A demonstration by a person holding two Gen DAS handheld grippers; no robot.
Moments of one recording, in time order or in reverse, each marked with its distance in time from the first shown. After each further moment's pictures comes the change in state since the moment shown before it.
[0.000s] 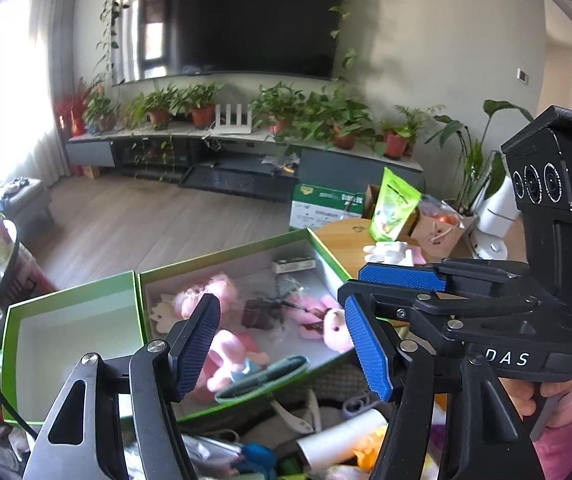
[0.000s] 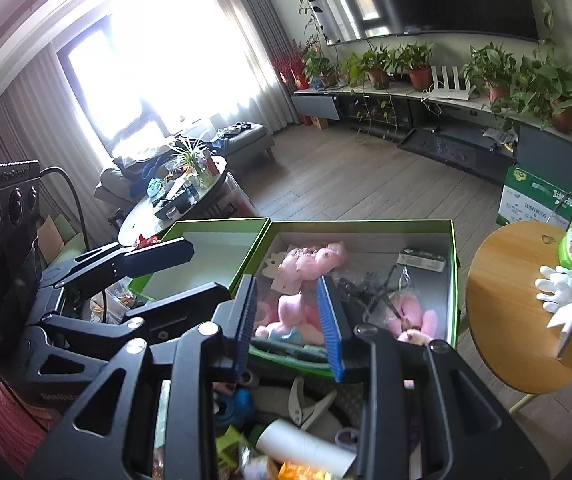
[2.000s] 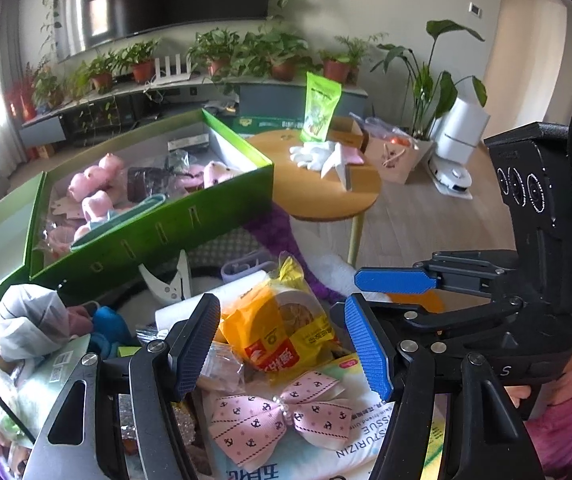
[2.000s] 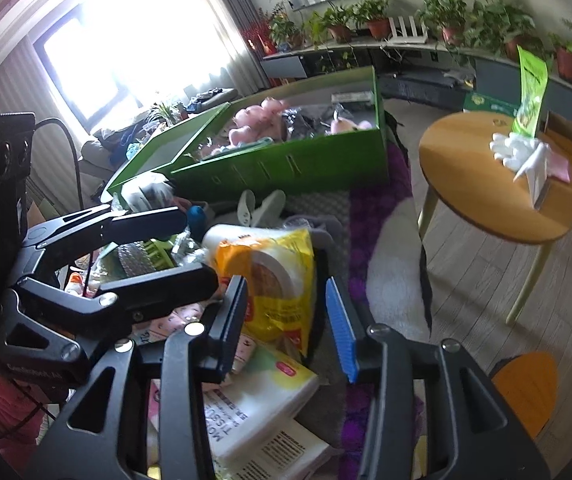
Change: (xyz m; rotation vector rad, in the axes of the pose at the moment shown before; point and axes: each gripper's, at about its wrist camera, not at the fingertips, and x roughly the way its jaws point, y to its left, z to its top) left arm 0.025 -0.107 -0.137 0.105 0.183 -0.114; right arm -0.039 -0.043 -0.186 0.096 0.105 -0.071
